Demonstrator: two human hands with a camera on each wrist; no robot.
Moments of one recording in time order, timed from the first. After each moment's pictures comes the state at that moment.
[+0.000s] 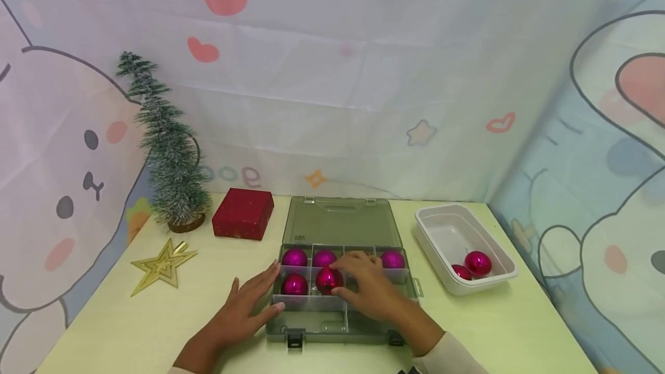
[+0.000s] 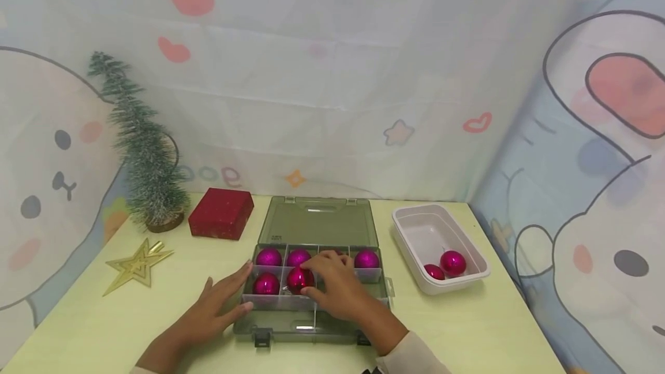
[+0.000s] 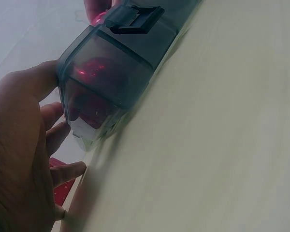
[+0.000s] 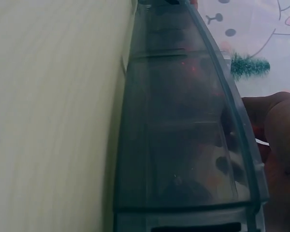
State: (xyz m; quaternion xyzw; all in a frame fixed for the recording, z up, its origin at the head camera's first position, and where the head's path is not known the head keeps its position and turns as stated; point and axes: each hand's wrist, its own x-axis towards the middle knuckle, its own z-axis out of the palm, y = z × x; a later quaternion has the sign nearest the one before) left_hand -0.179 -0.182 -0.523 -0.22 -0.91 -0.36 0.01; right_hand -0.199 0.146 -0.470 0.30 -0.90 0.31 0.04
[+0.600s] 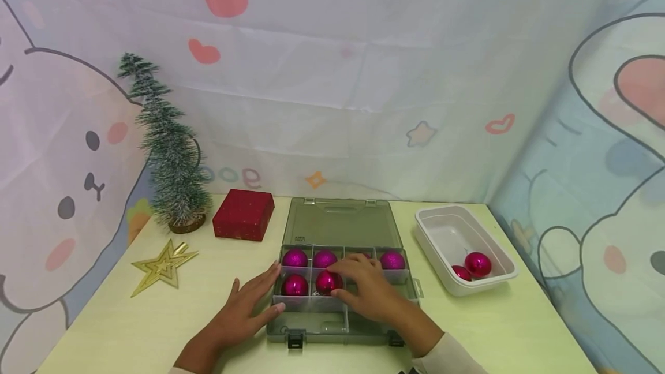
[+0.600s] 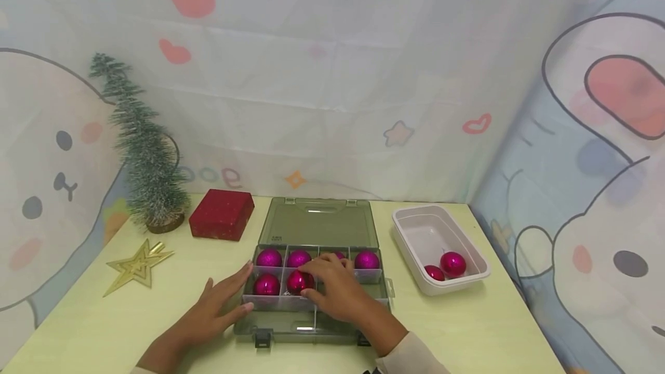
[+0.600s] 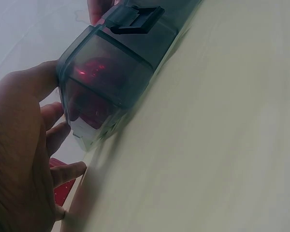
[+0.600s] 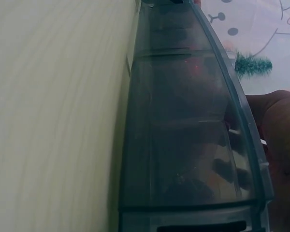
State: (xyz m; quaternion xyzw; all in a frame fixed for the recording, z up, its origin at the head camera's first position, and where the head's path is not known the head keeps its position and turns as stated) left_hand -0.178 -0.181 -0.522 -0.22 -0.91 -0.36 0.01; right_hand -0.200 0.145 -0.473 0.31 -0.90 0.30 0.03
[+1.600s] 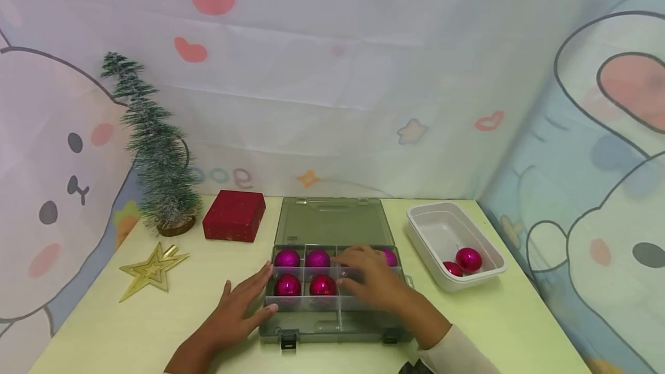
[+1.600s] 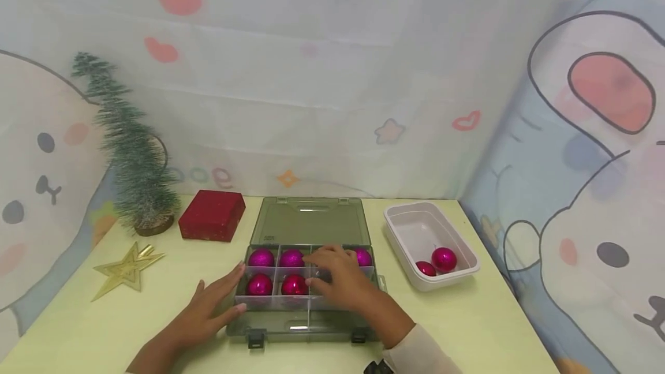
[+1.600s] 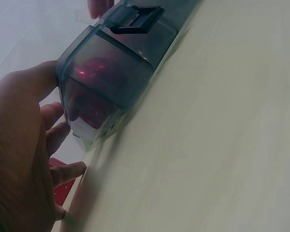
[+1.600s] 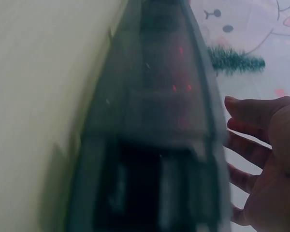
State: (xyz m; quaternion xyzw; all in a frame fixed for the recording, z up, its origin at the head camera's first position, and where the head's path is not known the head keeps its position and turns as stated) left_hand -0.175 -0.177 -0.517 -0.23 -0.91 -0.36 0.02; right_hand -0.204 0.171 -0.457 0.32 -0.89 0.30 0.07
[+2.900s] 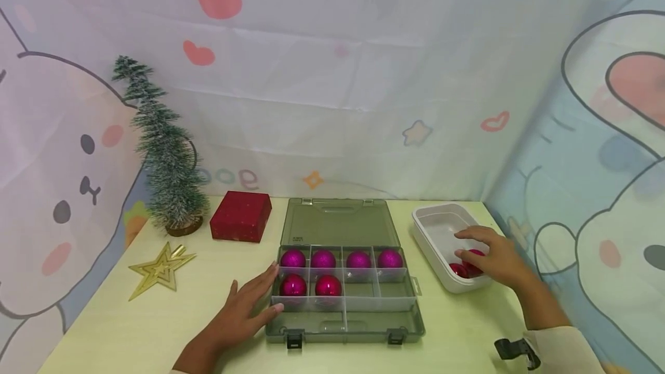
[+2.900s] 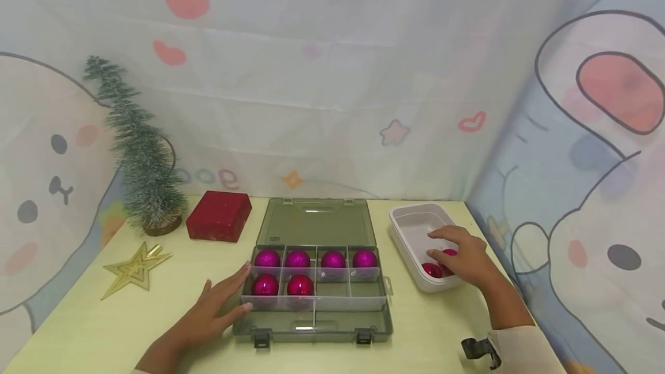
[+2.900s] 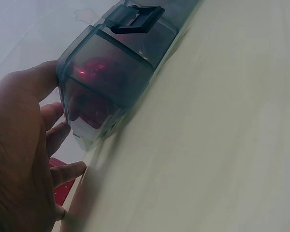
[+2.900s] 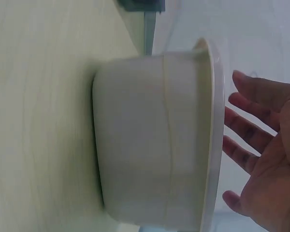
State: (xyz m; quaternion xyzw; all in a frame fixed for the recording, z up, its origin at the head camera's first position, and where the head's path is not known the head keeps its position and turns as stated) left_hand -0.178 -0.180 -0.522 -0.22 -0.90 -0.36 0.02; right_hand -0.223 0.391 -0.443 0.14 -0.94 0.28 0.15
